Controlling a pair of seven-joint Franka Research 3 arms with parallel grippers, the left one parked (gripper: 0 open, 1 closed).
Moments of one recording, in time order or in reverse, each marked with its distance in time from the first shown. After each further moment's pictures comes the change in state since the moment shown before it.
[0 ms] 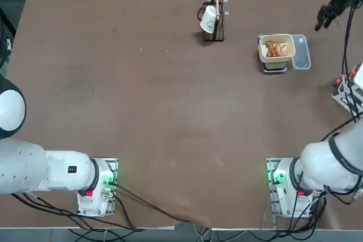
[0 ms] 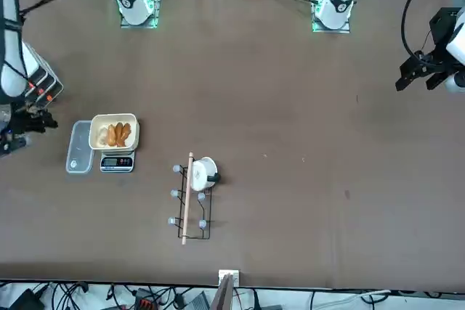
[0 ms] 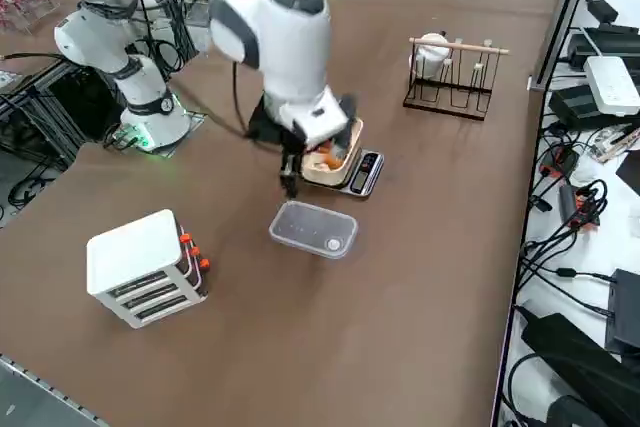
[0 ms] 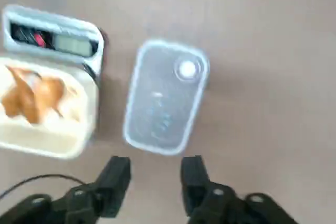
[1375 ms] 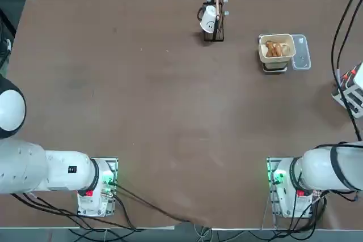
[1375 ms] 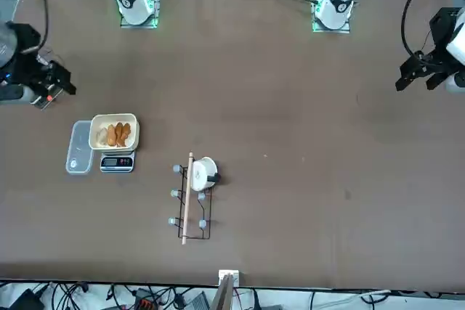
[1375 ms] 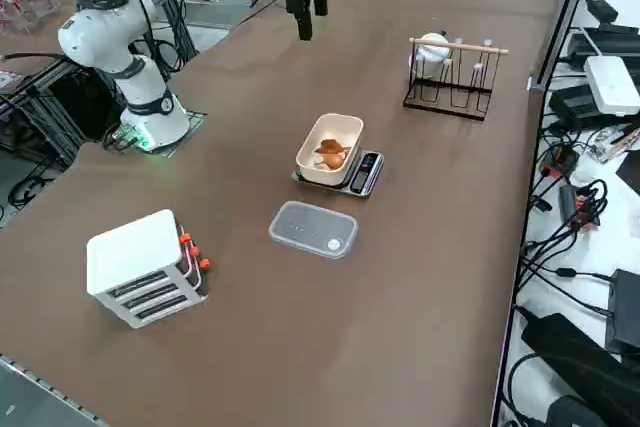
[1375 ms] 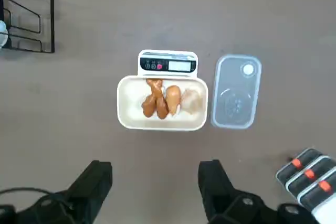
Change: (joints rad) arm 0.167 -0.409 0.122 -0.105 0.013 -0.192 0.432
